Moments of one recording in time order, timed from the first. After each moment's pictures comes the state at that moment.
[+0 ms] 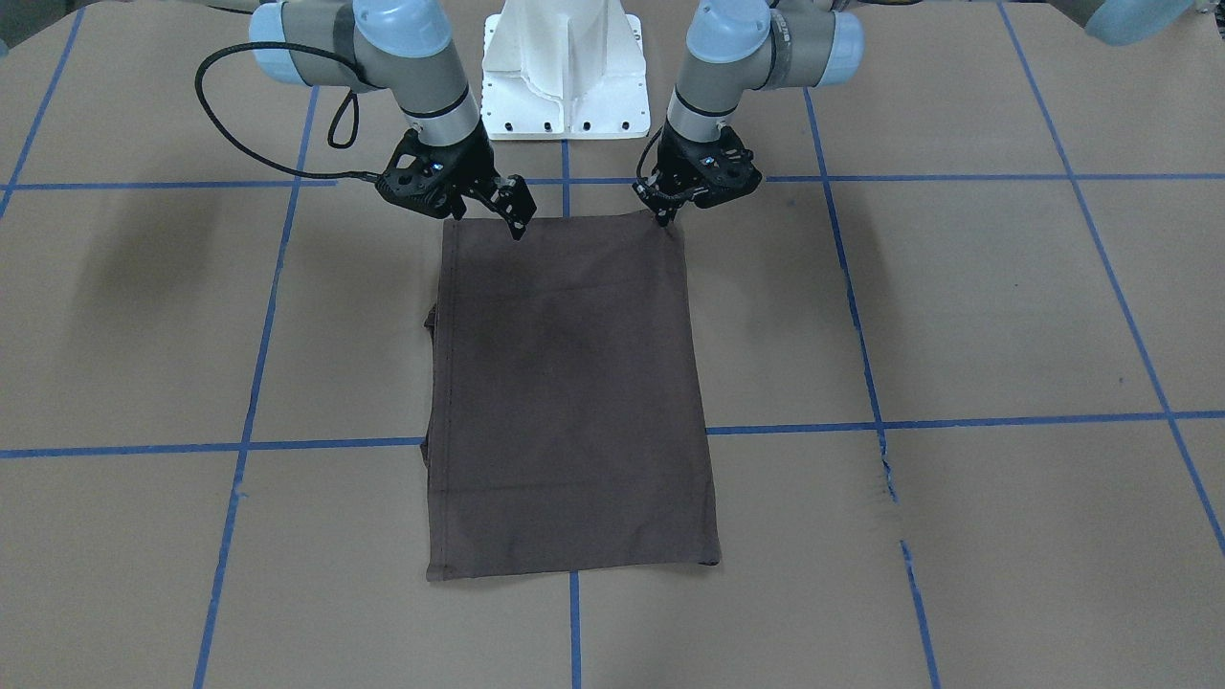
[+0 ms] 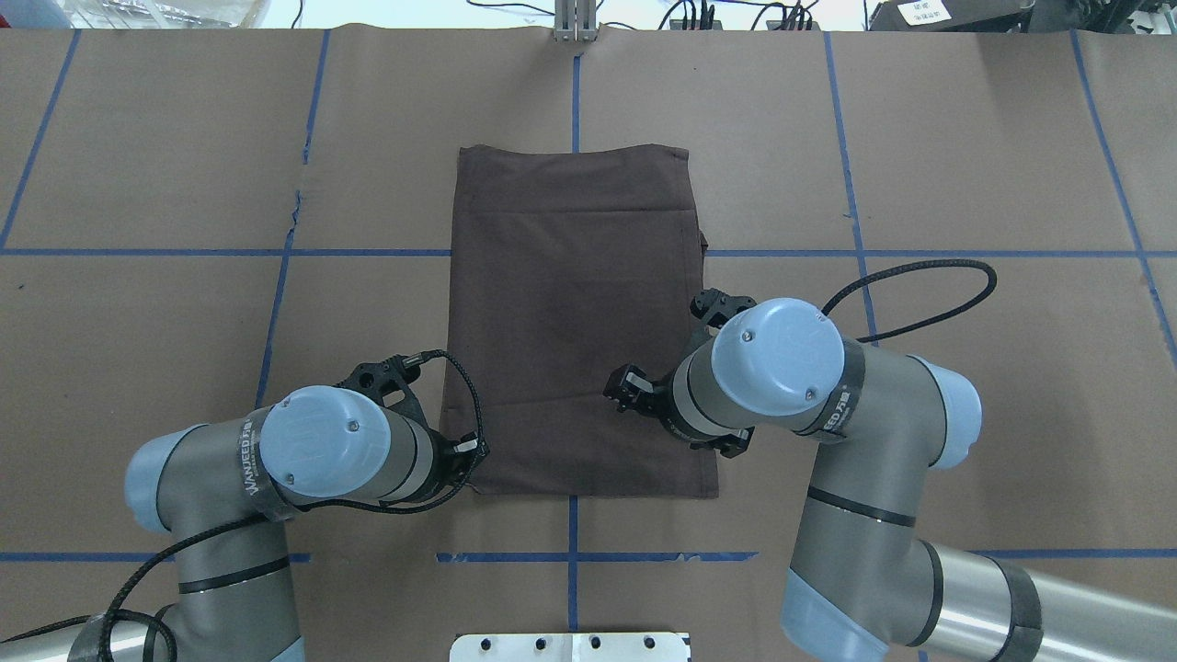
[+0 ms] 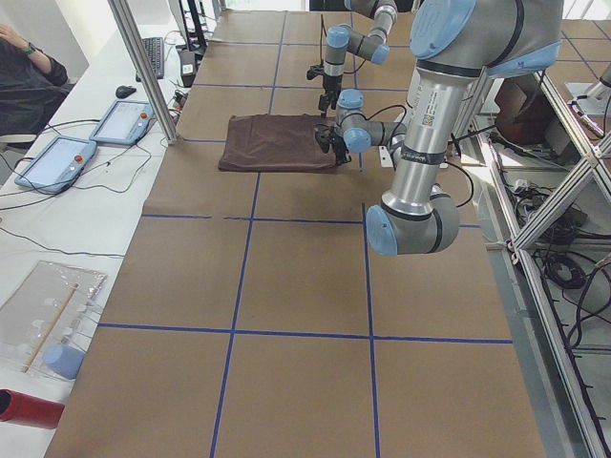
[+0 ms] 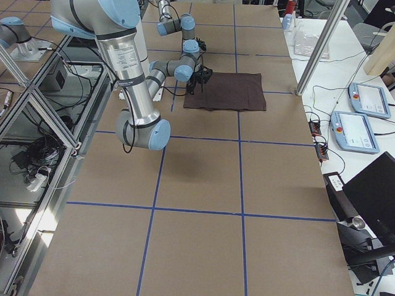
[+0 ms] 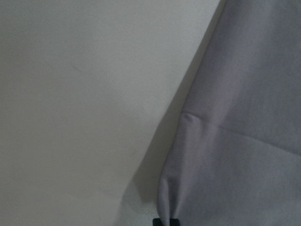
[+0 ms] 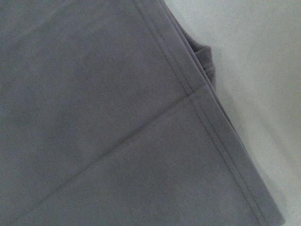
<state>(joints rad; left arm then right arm) -0.32 -1.97 -1.87 -1.77 -1.74 -1.82 0.36 -1.11 1.88 -1.45 1.77 1.90</state>
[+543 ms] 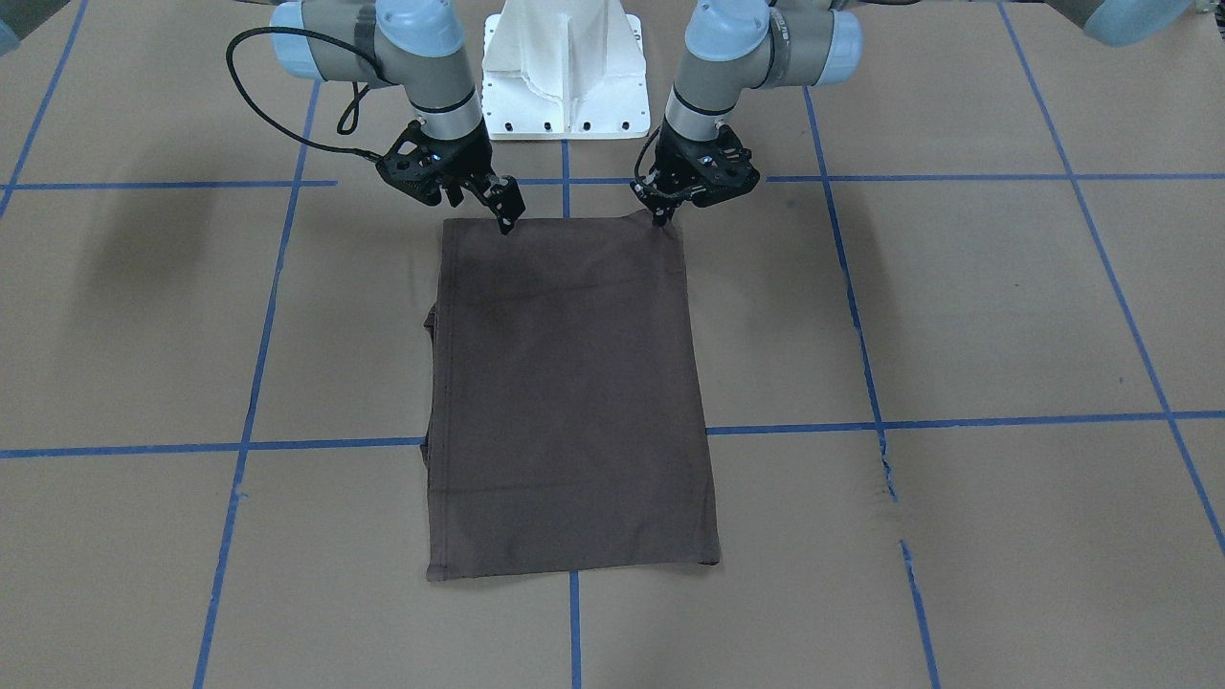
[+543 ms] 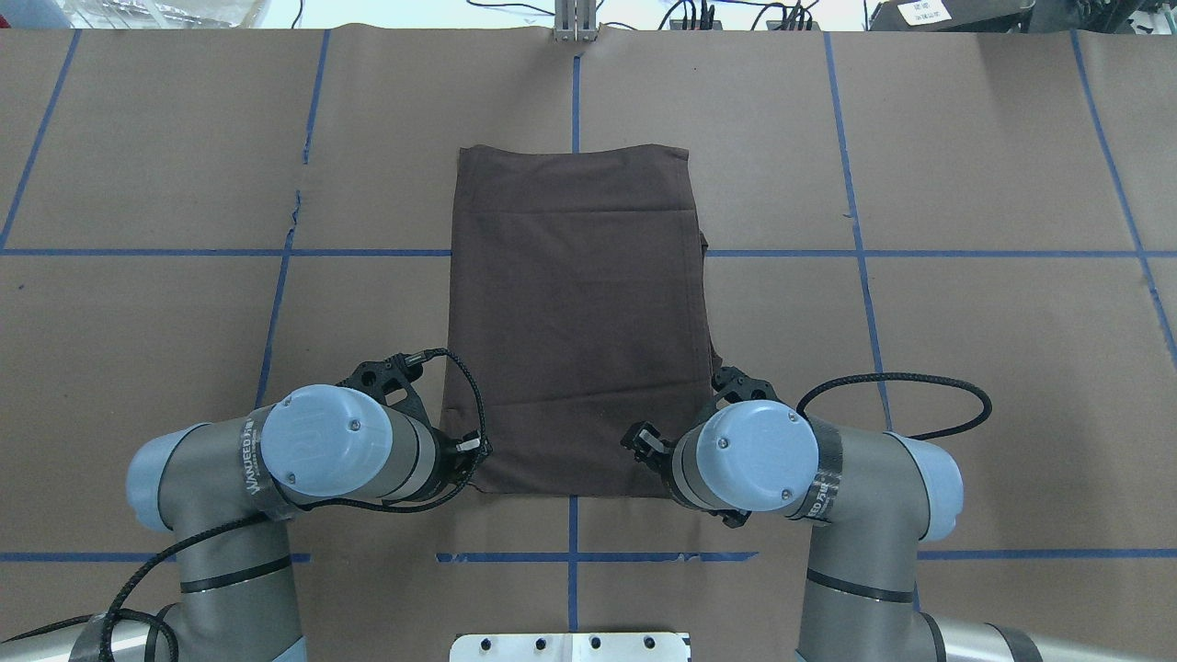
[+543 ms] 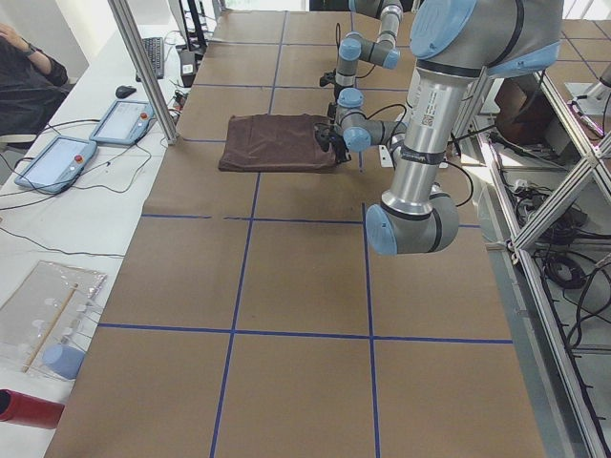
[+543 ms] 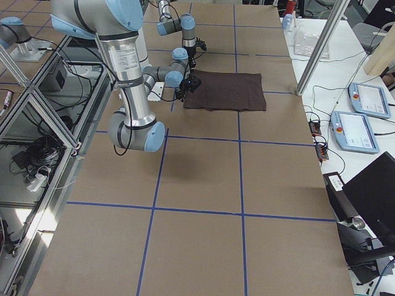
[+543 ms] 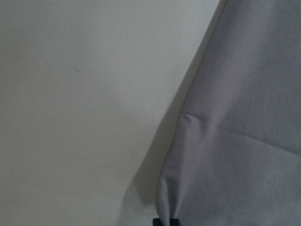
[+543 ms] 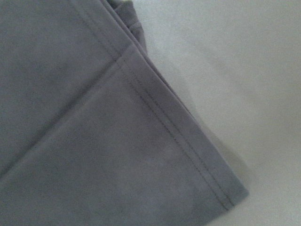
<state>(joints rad) -0.32 -1.98 -1.88 -1.77 -1.74 -1.82 0.27 -1.16 1.87 -1.46 1.69 2.04</state>
